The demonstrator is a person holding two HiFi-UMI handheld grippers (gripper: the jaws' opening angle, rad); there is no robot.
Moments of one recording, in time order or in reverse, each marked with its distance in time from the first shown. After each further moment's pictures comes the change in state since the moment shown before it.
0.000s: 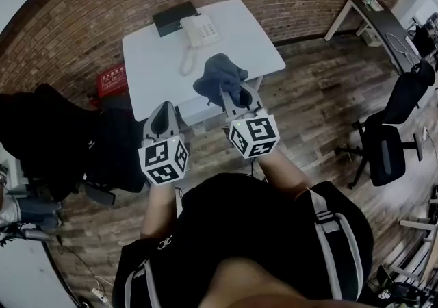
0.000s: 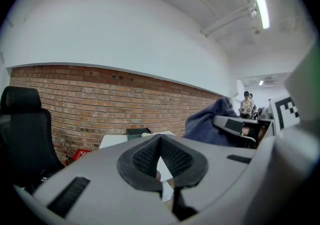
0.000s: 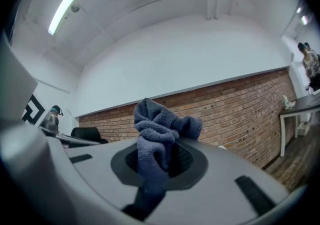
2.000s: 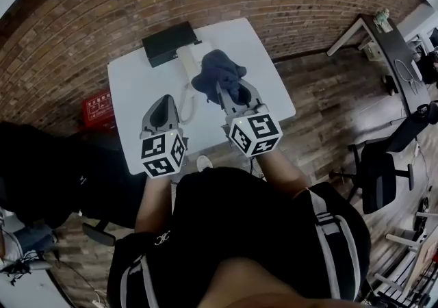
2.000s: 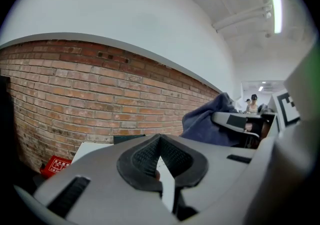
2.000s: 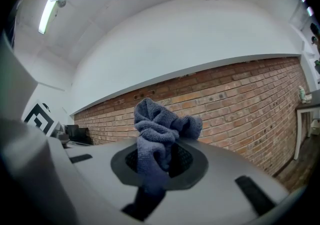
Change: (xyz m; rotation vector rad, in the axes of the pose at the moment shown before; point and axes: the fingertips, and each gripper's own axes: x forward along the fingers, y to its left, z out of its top) left arm 0.284 0.062 0.040 -0.054 0.032 -0.072; right arm 0.254 -0.119 -0.010 0.008 0.064 0.042
